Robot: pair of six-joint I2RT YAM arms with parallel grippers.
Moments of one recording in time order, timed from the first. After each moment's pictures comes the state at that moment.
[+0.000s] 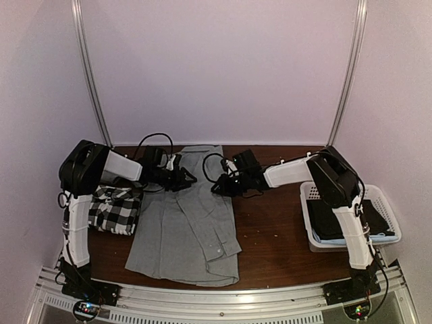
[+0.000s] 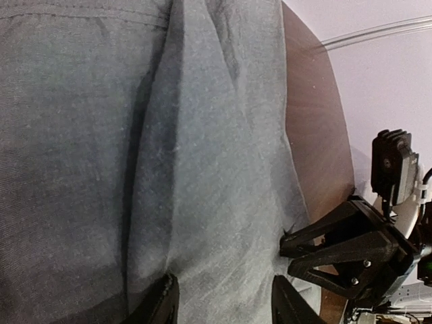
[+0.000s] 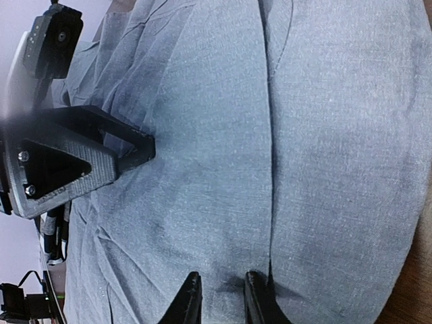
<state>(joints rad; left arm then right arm) -0.37 2.21 1.32 0.18 0.70 -0.61 0.66 2.32 1.59 0.04 -0.38 0.63</state>
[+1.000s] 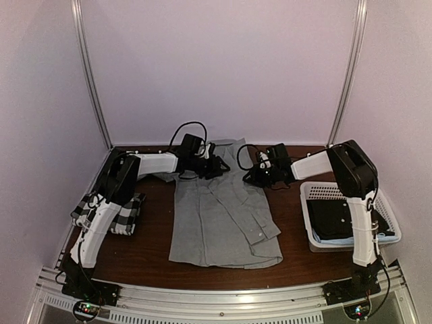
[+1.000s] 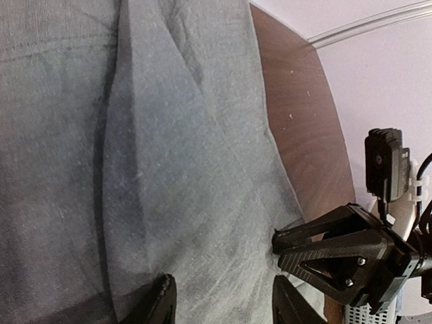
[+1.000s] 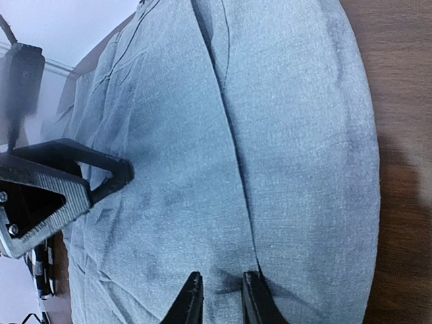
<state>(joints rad) -0.56 2.57 2.00 -0.06 0.57 -0.68 0.43 2.23 1.42 0.11 -0.37 0.61</state>
